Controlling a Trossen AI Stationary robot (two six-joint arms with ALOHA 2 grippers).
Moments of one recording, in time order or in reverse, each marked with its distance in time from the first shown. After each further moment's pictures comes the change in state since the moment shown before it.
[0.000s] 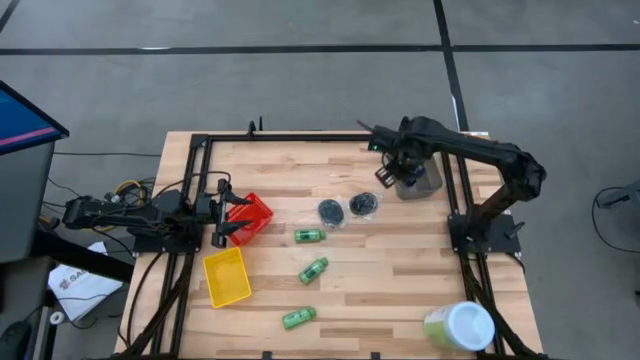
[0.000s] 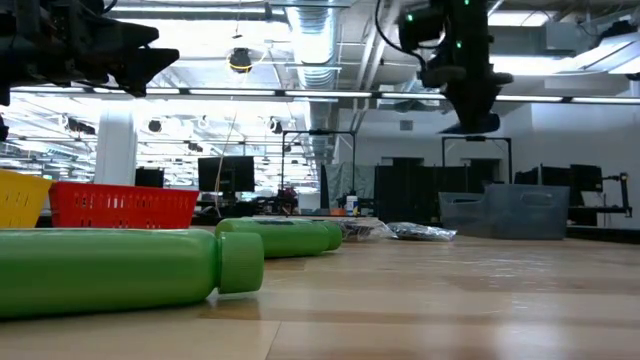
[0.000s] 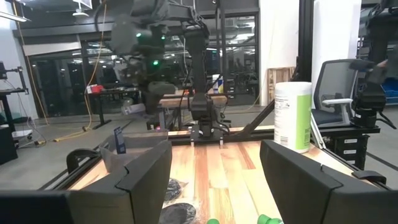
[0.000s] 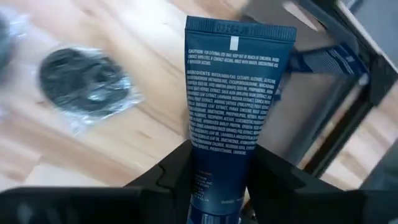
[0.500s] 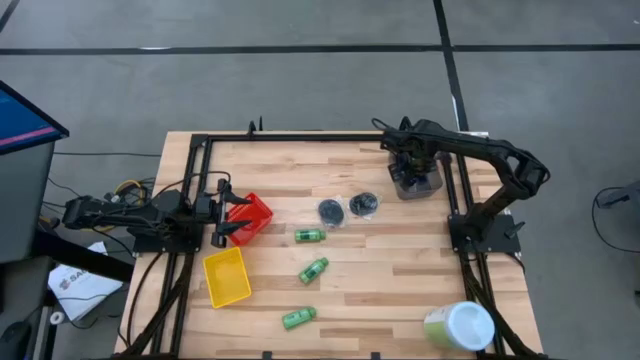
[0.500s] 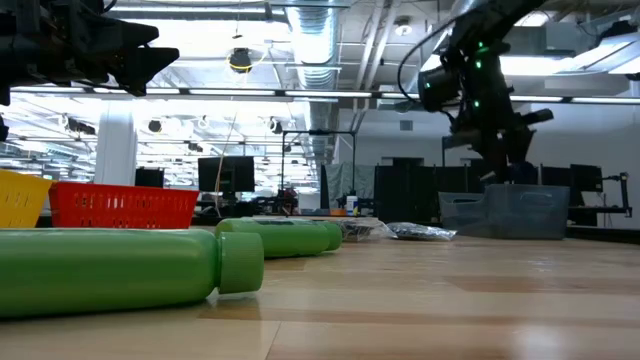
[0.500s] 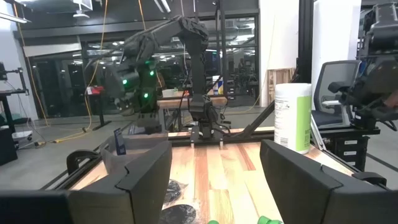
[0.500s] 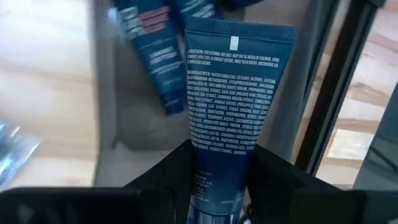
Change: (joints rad) left arm 0.000 0.000 0.000 0.005 0.000 0.000; right arm -0.202 -0.002 -0.303 0.151 0.023 0.224
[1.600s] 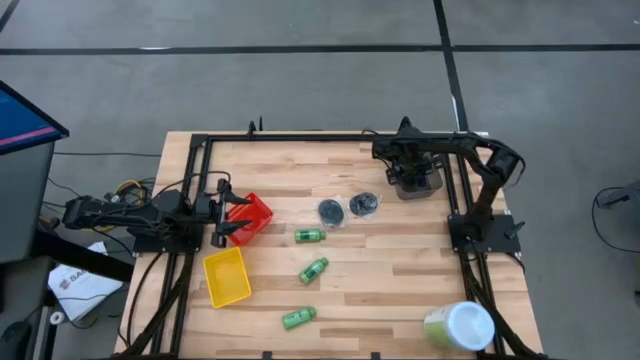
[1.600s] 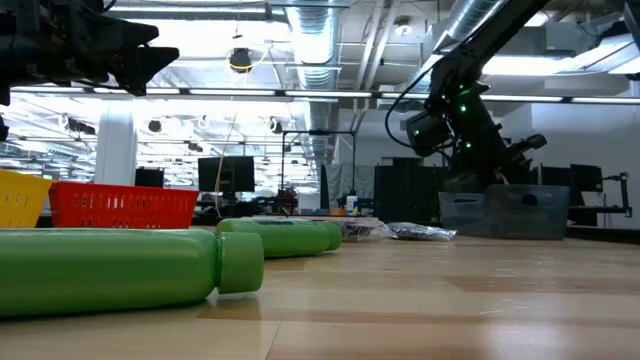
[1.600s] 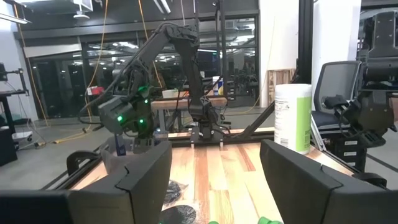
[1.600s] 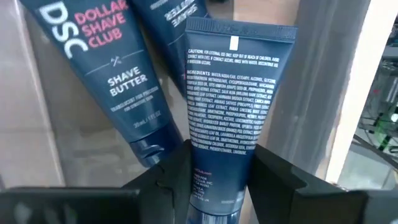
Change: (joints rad) left arm 0.000 0.000 0.000 0.003 0.000 0.000; right arm -0.019 0.228 -0.021 0.052 0.098 0.081
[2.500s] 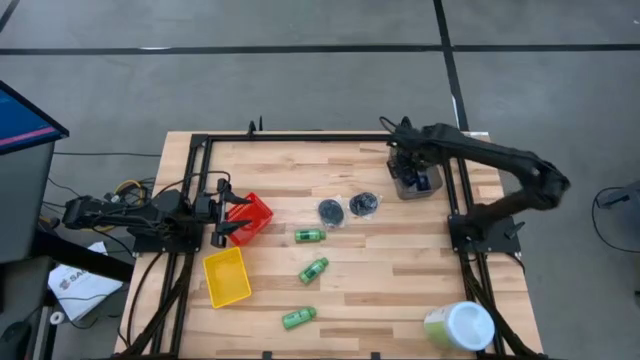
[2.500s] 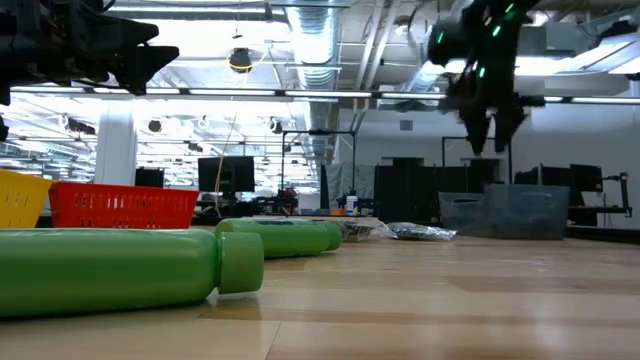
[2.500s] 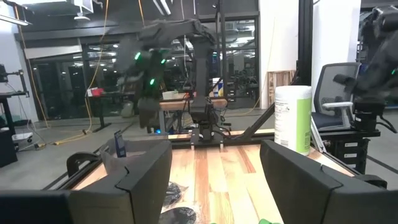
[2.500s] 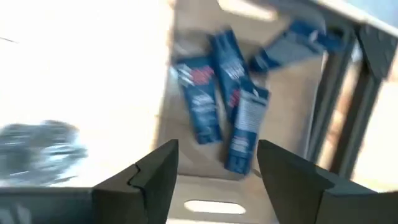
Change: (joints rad) left arm 0.000 0.000 0.000 0.007 0.000 0.000; right arm 0.100 -0.435 0.000 0.086 -0.055 -0.183
